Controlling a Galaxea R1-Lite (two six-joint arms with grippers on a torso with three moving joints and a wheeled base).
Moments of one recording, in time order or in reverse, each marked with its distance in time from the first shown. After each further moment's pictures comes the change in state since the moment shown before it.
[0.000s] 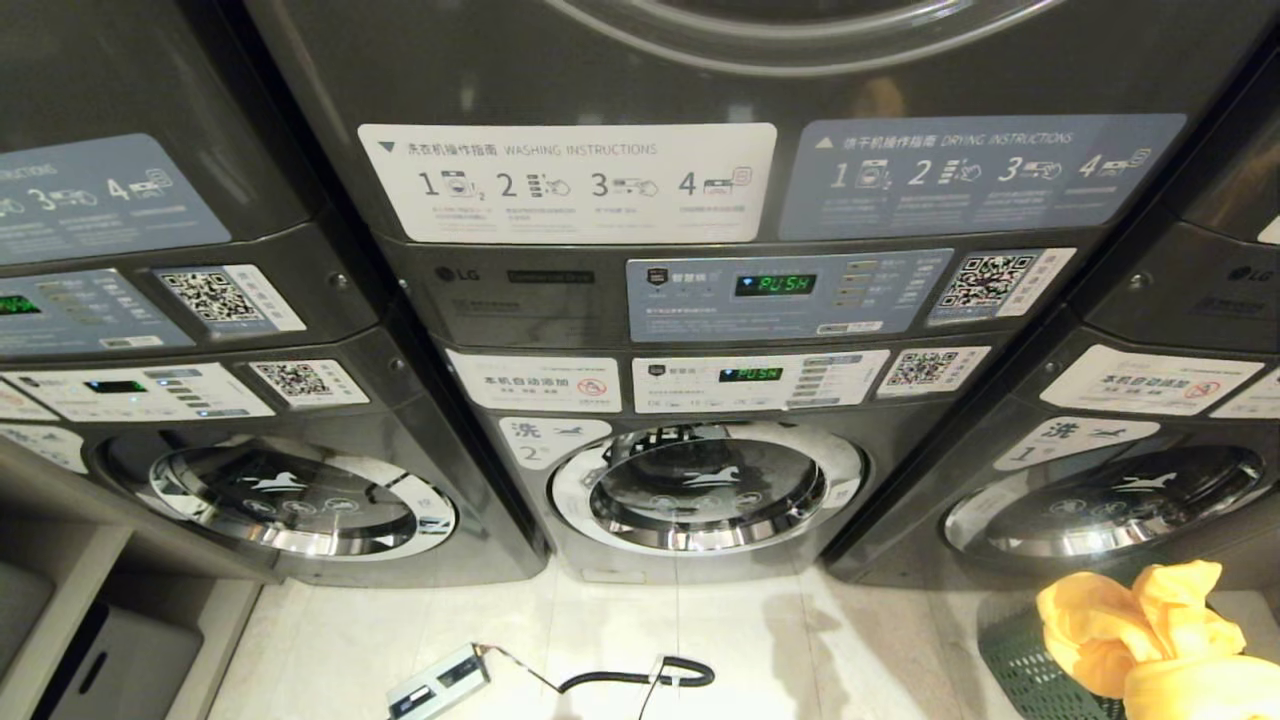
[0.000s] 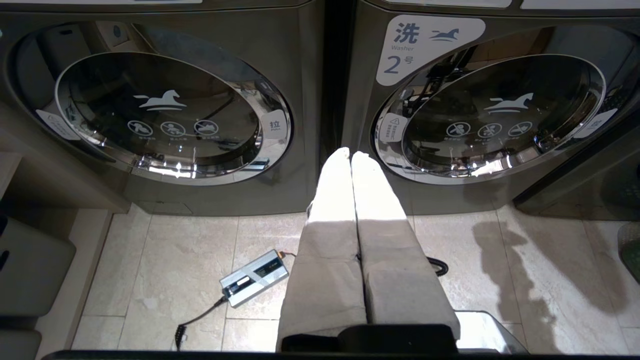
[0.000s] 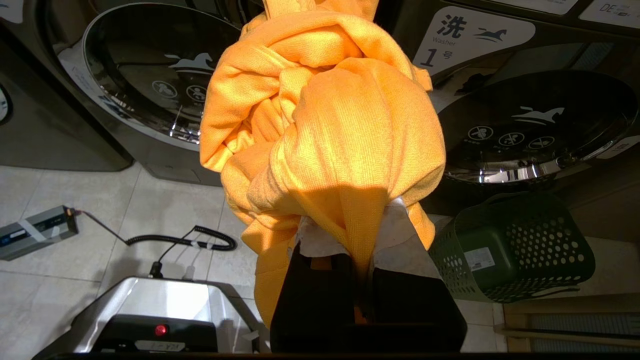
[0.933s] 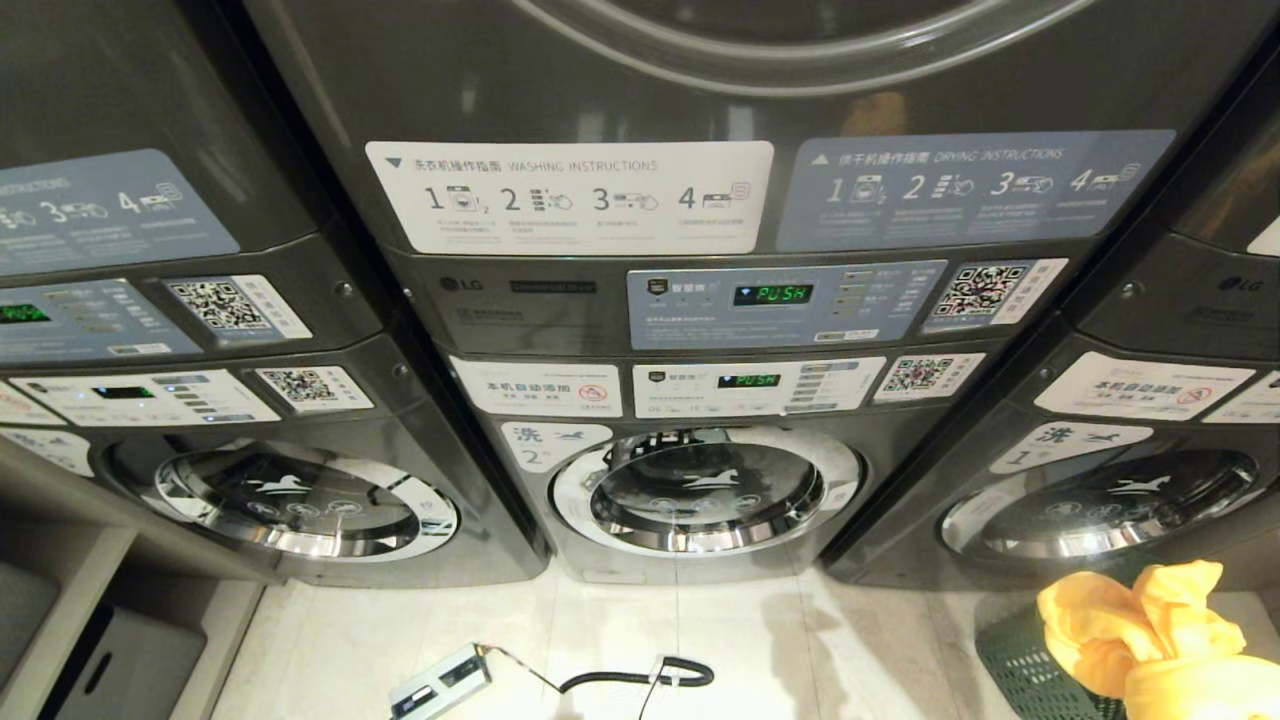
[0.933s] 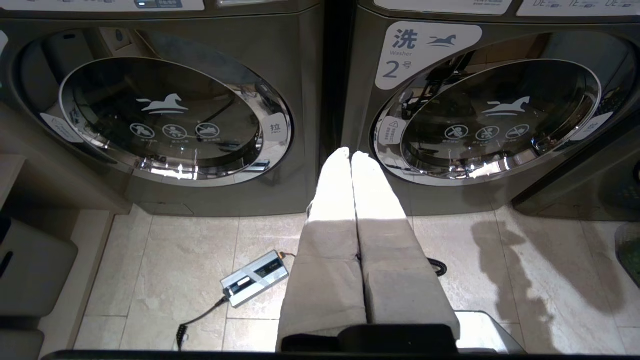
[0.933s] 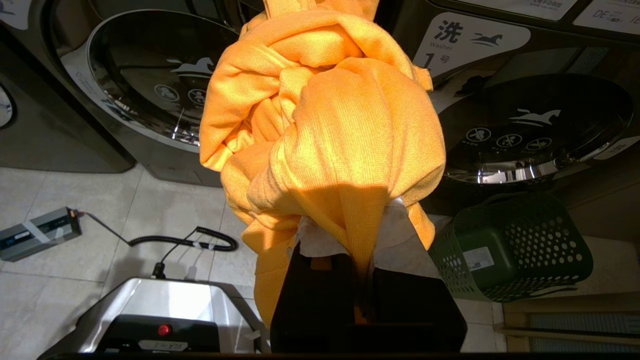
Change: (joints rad) left arm 0.000 0.000 0.000 0.000 0.000 0.000; right arm 0.000 0.000 -0.001 0.001 0.000 0.006
